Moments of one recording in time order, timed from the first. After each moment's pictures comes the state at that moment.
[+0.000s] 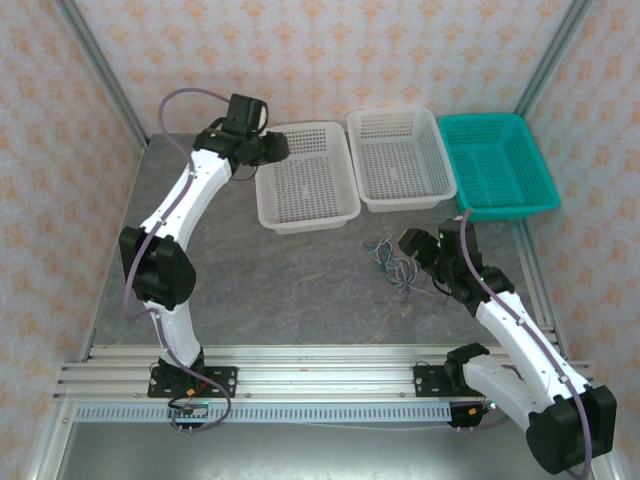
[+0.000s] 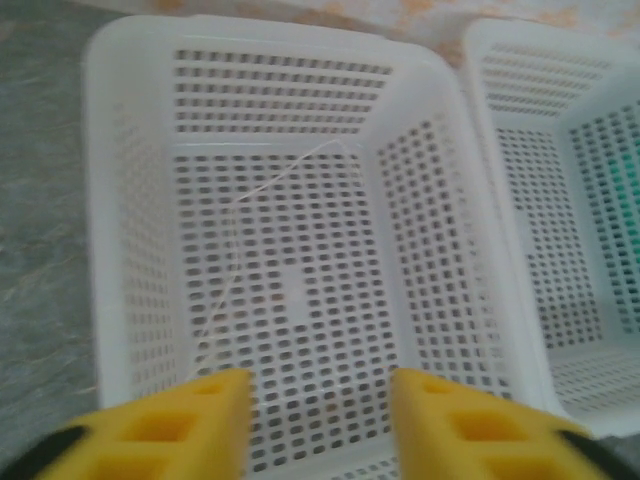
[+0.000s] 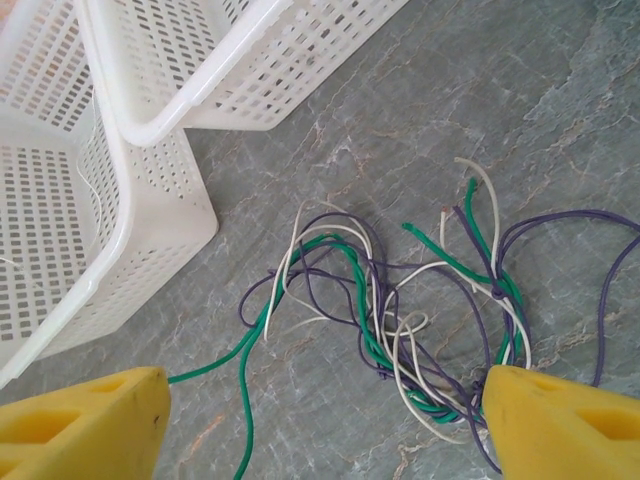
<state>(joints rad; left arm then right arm) -0.27 1.88 1.89 -0.78 0.07 -0.45 0.29 0.87 0.65 -0.51 -0.05 0.86</state>
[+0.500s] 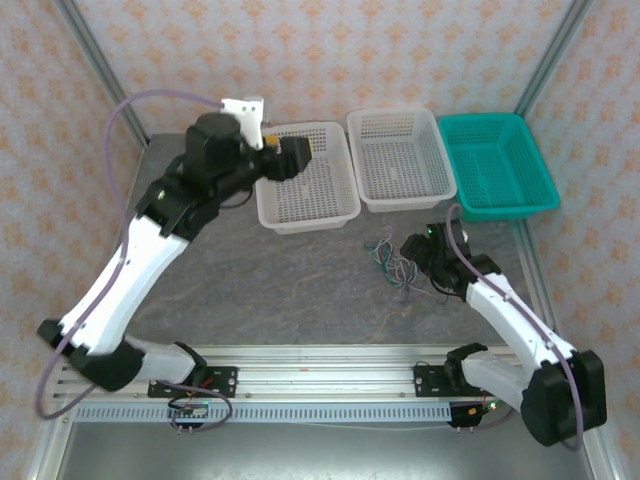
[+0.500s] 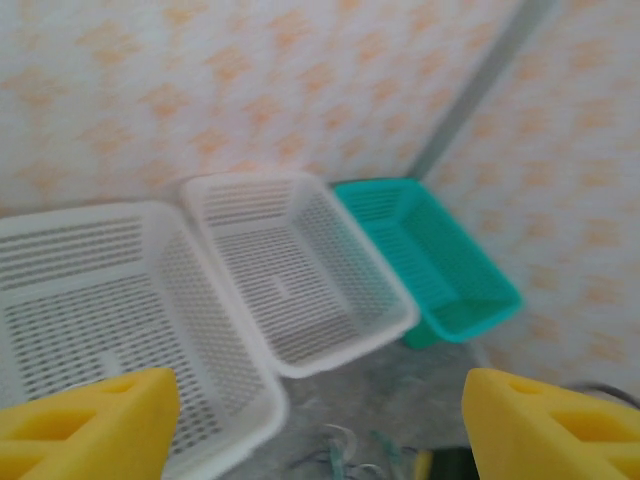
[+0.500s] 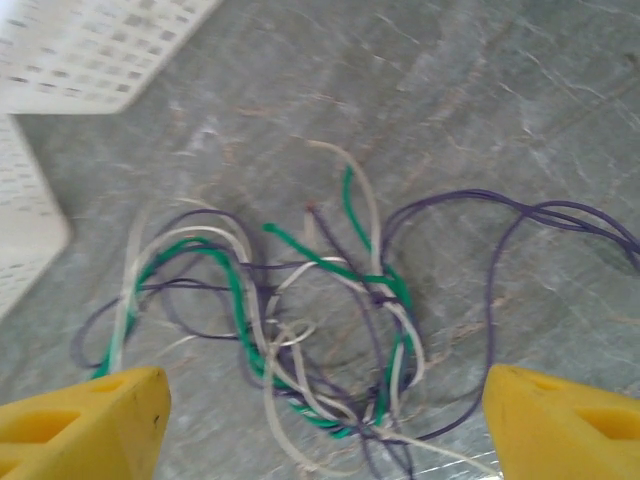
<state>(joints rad) -0.59 1.29 1.66 -0.64 -0.01 -0.42 0.29 1.07 0.67 -0.58 0.08 0.87</state>
